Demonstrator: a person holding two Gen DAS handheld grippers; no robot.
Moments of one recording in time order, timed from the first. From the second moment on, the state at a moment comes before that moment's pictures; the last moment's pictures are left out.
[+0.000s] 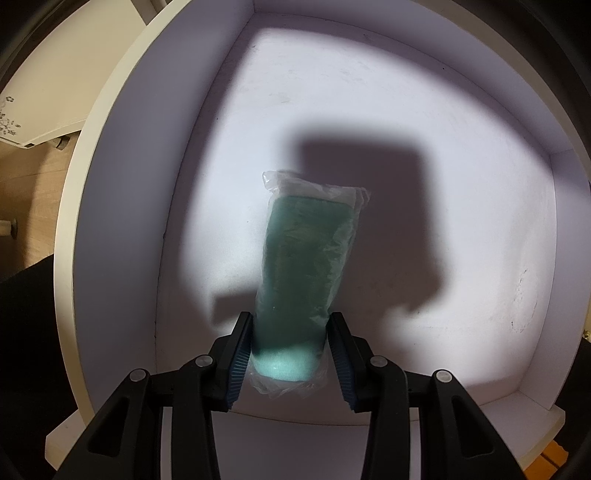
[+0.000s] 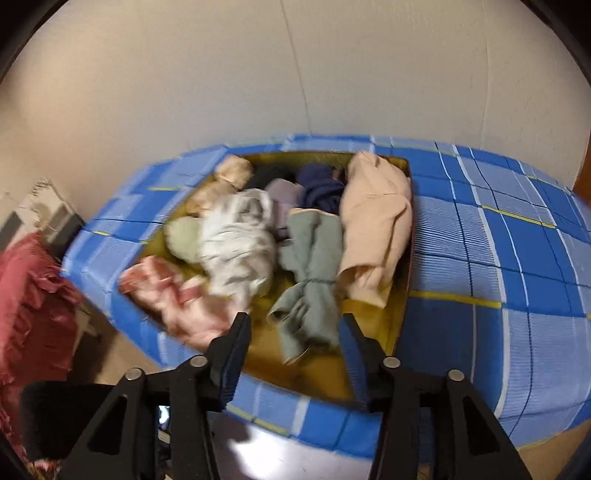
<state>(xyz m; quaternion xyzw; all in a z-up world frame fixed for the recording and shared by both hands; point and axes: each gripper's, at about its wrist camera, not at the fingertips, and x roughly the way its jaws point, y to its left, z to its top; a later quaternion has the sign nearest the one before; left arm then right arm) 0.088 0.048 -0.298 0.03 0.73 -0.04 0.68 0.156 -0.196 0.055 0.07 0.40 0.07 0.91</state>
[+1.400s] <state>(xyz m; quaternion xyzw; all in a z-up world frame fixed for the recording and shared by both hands) 0.048 -0.062 -0.245 -0.01 0.70 -0.11 0.71 0.092 -0.176 -0.206 0.11 0.73 0.00 0.67</state>
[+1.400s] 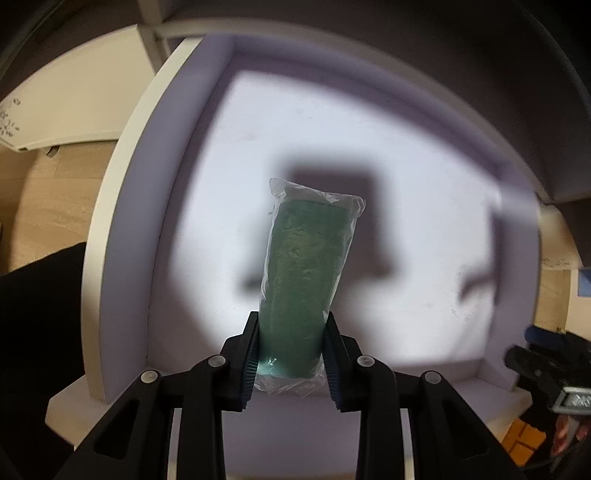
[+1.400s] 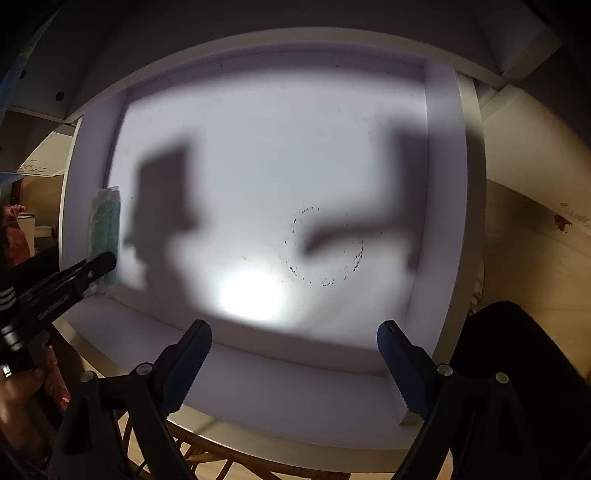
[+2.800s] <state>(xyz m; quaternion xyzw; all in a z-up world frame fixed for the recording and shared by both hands) 0.098 -0.128 0.112 0.10 0.48 -0.35 0.79 0.092 -0.191 -0.185 0.10 0.70 -0.03 0.70</state>
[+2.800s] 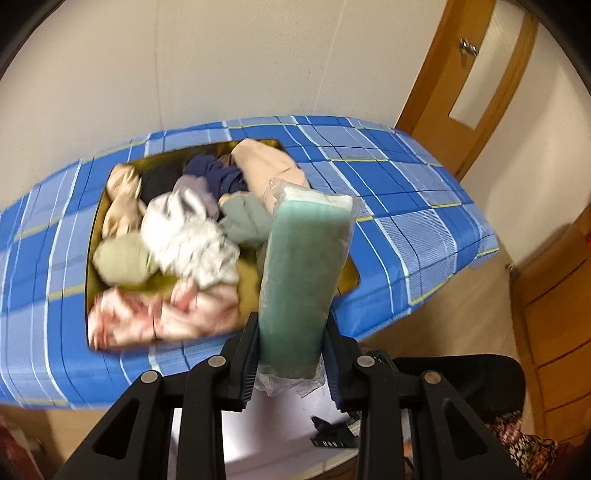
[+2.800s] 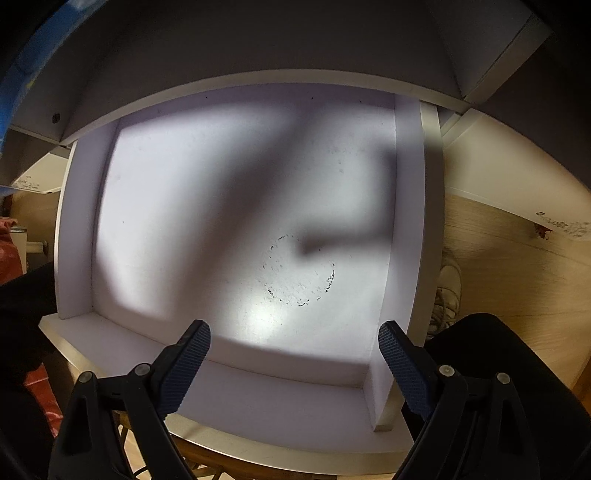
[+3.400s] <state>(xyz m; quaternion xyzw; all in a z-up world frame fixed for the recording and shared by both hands) 0.152 -0.204 0.065 0.24 0.55 -0.39 0.70 0.092 -0.193 -0.175 0.14 0.69 -0.02 0.71</state>
